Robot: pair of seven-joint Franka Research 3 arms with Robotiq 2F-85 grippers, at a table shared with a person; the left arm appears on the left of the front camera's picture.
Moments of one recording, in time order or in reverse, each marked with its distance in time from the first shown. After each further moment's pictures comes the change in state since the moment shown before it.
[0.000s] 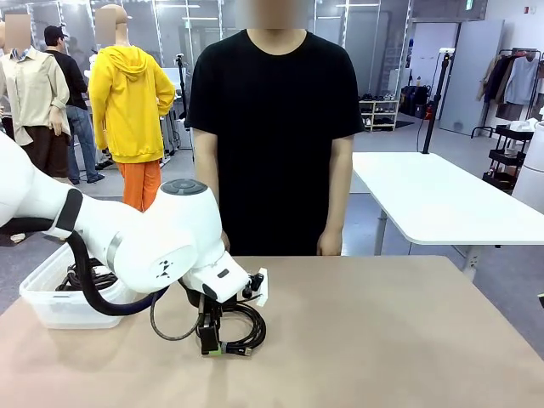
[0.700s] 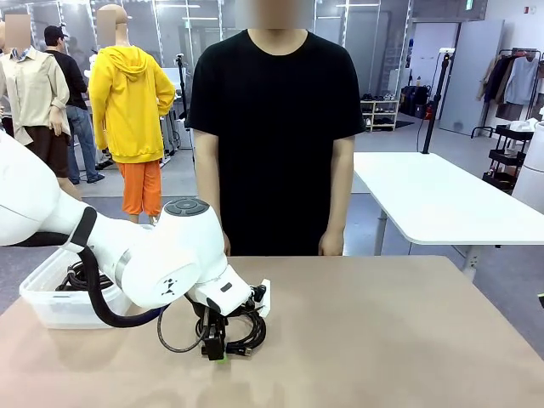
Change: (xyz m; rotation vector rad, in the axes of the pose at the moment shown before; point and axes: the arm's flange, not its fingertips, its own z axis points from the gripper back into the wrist) left arm 0.003 0.007 -0.032 0.010 -0.028 -0.019; right arm 0.000 0.000 0.000 -0.001 -0.001 0.000
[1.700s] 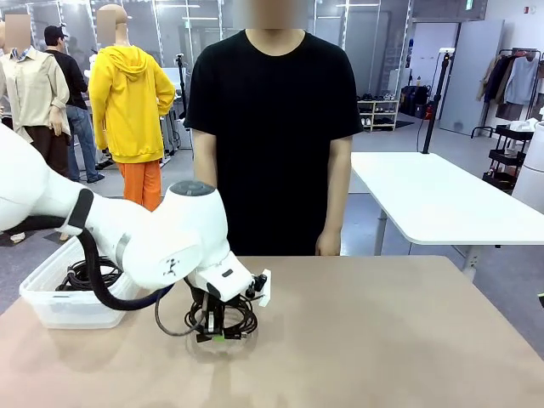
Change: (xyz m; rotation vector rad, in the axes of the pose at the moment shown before) left arm 0.006 0.007 0.041 -0.013 0.061 -0.028; right arm 0.000 0.000 0.000 -0.001 0.000 0.000
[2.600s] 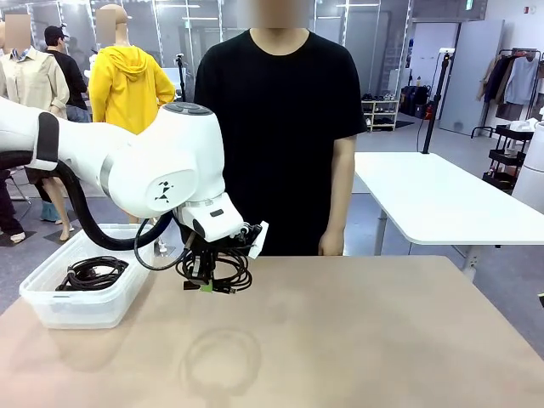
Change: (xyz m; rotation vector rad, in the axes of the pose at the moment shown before) left arm -0.004 0.021 0.101 0.034 0.058 -0.144; right arm 0.000 0.000 0.000 -0.001 0.000 -0.001
